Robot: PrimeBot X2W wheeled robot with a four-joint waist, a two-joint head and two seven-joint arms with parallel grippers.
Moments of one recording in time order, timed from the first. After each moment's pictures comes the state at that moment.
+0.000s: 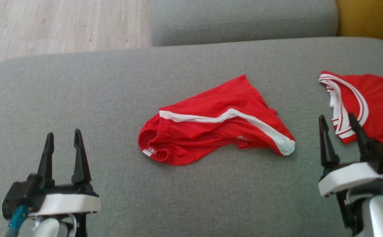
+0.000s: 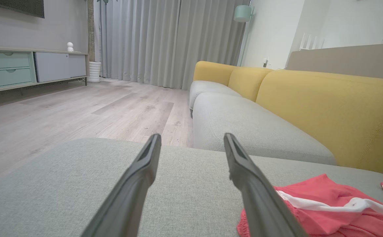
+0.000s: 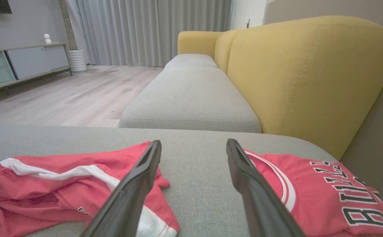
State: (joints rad) left arm -0.05 0.27 -0.22 0.10 -0.49 0.09 -0.25; right arm -0.04 -0.07 -0.06 0.05 0.04 0.12 0.00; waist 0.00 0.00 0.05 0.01
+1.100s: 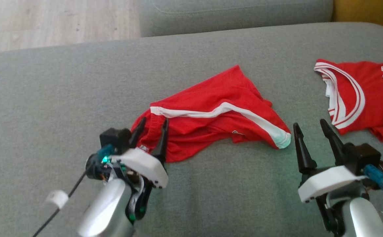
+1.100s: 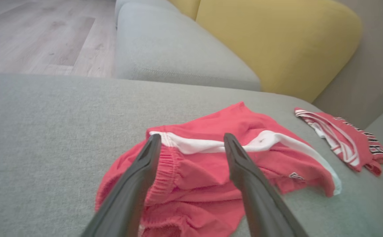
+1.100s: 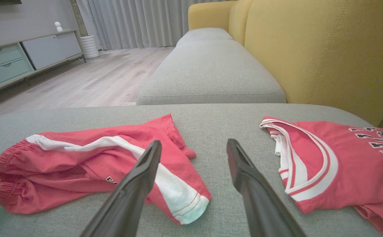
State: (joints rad) left arm -0.34 0.08 -0.48 0.39 -0.52 0.01 0.04; right arm -0.03 -0.05 0.03 0.08 0.09 0.12 0.01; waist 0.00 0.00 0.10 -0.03
